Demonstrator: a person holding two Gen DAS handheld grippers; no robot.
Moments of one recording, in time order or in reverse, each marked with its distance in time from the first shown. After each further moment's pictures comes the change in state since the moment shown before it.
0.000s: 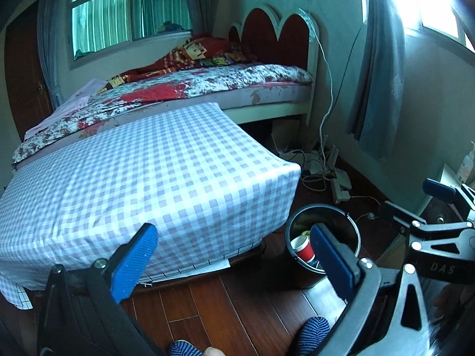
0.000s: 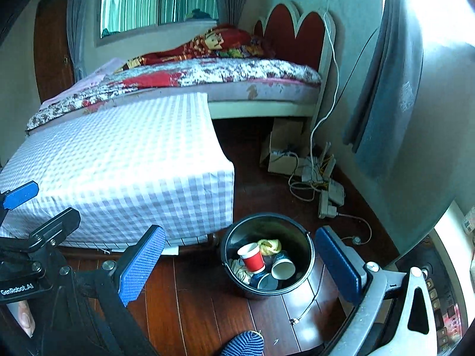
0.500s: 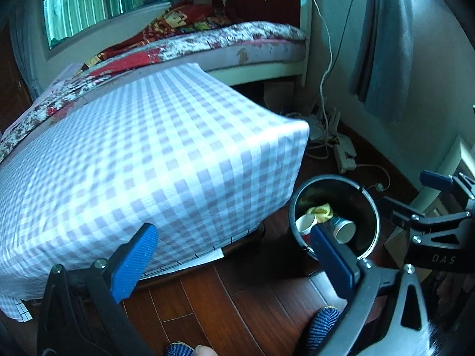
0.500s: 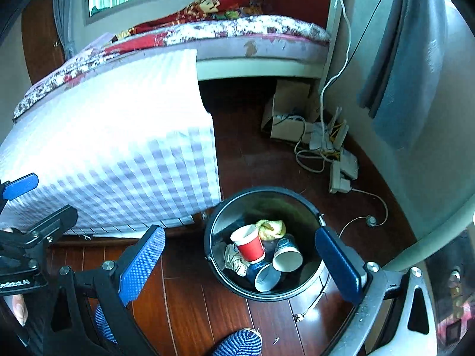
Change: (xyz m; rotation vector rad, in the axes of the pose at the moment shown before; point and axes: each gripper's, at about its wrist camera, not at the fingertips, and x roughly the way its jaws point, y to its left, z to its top) left arm 0.097 -0.020 -0.006 0.065 0.151 -0.023; right arm 0.115 -0.027 -0.019 0.020 0.160 0.024
